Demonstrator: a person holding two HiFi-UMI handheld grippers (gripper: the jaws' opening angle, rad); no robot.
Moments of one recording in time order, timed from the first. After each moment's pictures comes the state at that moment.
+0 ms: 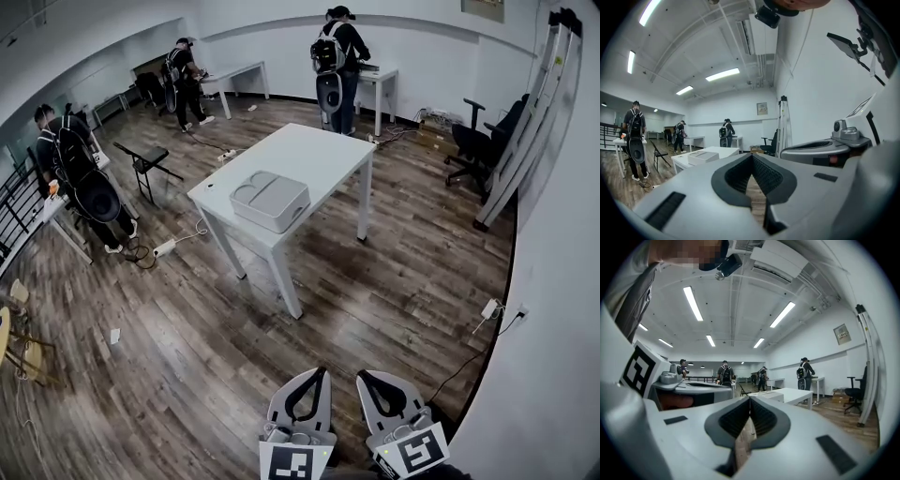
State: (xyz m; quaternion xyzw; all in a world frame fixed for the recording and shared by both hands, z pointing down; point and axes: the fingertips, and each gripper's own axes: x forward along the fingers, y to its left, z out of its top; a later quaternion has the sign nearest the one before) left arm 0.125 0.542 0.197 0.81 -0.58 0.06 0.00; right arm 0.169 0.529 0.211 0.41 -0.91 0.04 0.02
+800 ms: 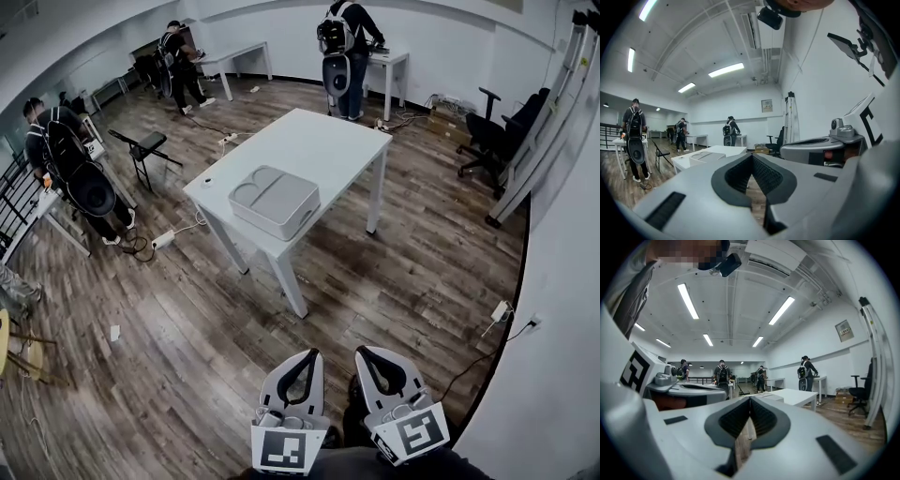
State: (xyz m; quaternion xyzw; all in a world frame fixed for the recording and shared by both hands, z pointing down) left arm 0.059 0.401 0.219 0.80 -0.59 0.07 0.03; right arm 0.127 0.395 0.219 0.40 -0.91 0.04 0.02
